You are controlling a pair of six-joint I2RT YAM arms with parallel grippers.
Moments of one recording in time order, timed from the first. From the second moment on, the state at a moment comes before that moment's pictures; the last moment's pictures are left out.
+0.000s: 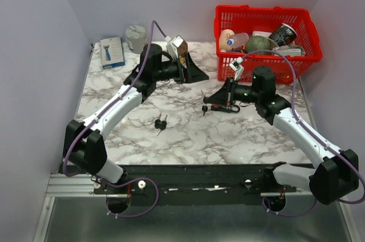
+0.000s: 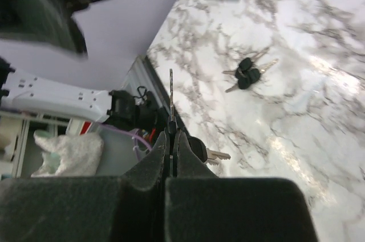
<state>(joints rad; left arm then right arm) -0.50 1.49 1.24 0.06 0.74 -0.75 0.40 1.20 0.91 -0.04 -0.84 0.59</state>
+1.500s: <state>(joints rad) -0.78 2.36 2.00 -0.73 0.03 -0.66 0.24 0.66 0.74 -0.28 -0.17 0.65</state>
